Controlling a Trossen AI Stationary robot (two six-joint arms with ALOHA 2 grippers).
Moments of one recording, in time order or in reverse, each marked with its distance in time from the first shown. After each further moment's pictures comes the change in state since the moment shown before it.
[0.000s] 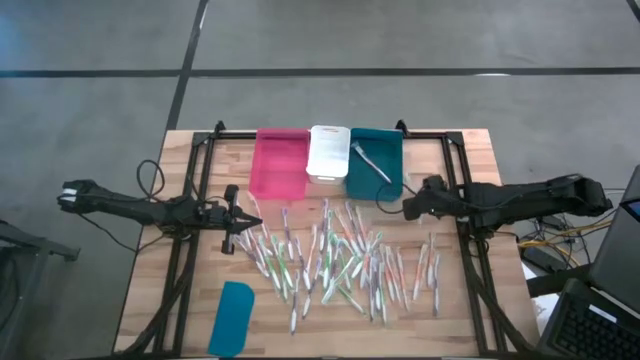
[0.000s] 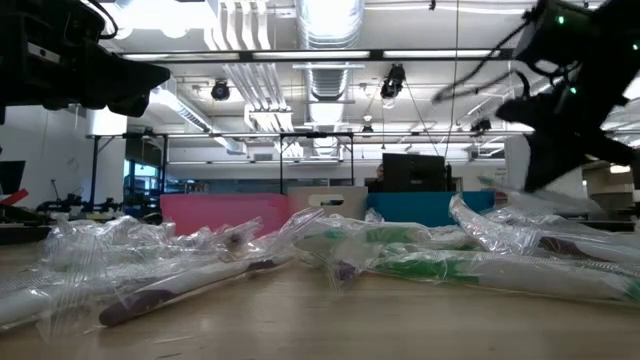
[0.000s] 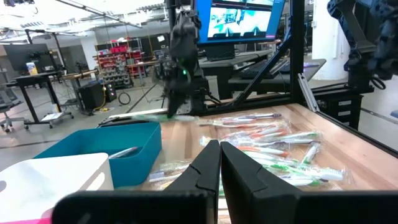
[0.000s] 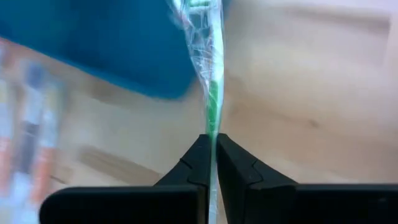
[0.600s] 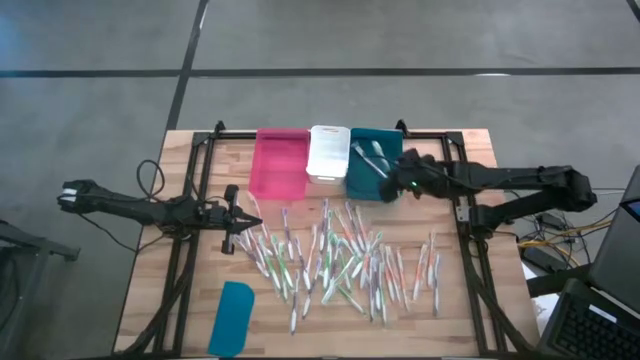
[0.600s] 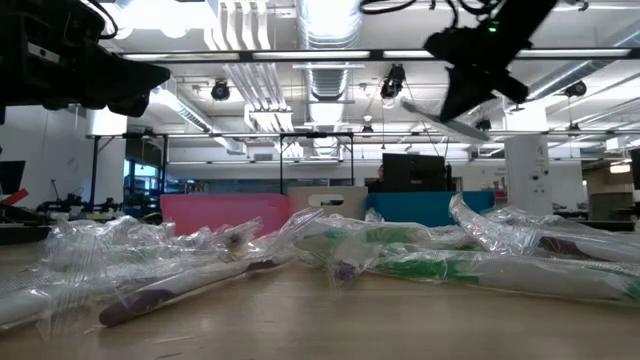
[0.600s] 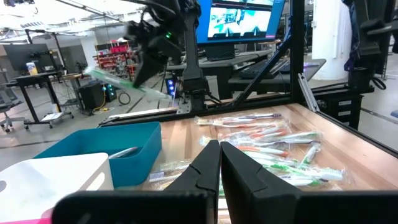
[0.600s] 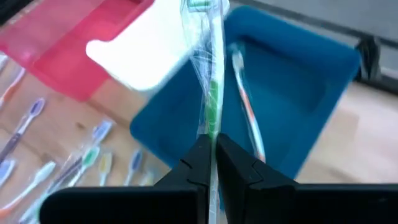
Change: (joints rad) left arm 0.000 0.000 0.000 0.000 0.000 0.000; right arm -0.087 0.305 0.448 0.080 0.079 -0.437
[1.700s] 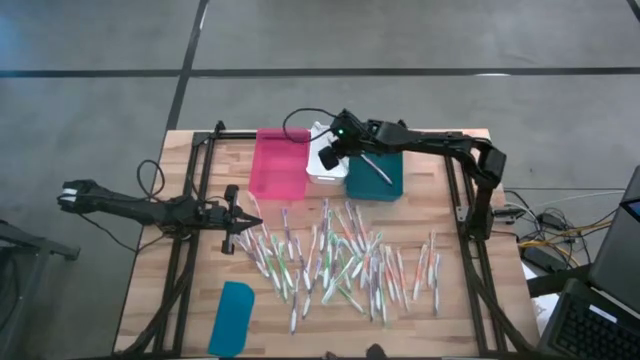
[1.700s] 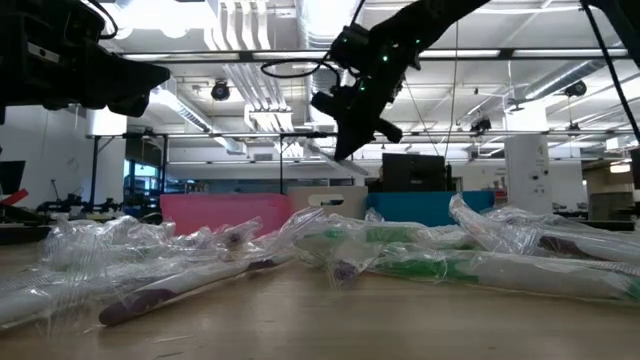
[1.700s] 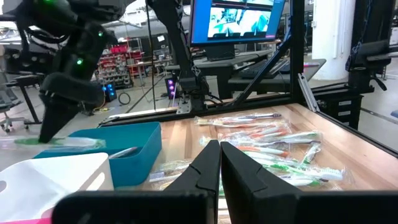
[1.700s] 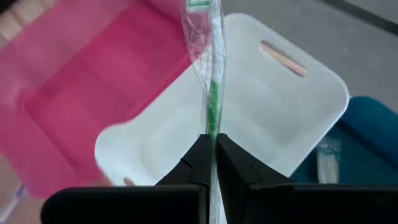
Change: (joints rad) left arm 0.000 0.000 0.000 0.000 0.000 0.000; right arm -0.284 0.733 0.606 0.143 -0.324 -0.282
